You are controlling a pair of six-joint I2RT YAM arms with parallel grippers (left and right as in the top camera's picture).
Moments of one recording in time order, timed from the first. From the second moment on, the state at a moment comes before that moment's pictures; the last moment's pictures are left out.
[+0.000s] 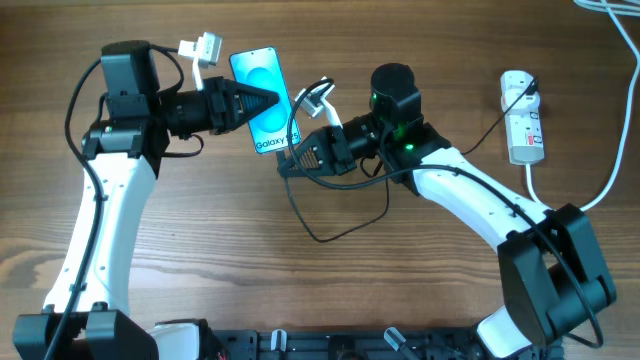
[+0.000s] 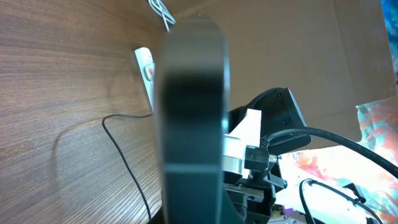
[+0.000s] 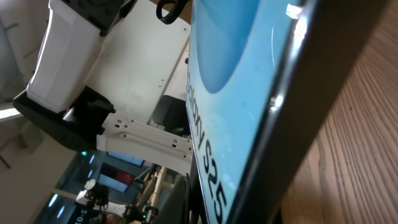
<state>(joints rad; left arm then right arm) 0.02 1.47 1.20 -0.44 1.23 -0.50 0.51 1.74 1.08 0.47 -1.47 0.88</state>
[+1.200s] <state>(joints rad) 0.02 1.47 1.21 -0.46 1.27 -0.41 0.51 1.74 1.07 0.48 -1.47 0.89</state>
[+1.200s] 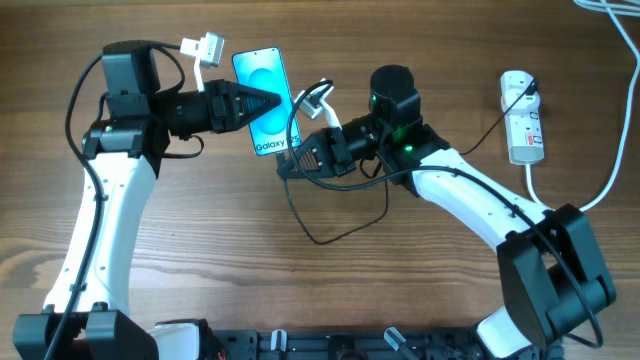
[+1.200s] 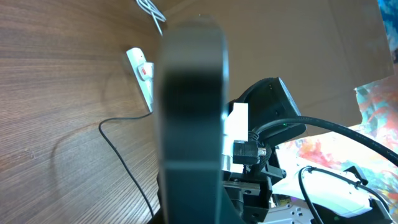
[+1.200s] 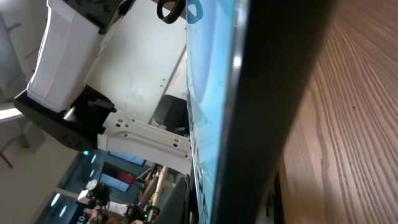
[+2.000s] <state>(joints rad) -0.06 1.46 1.19 -0.79 0.87 -0.35 0.49 1.75 1.10 0.36 -1.28 0.91</state>
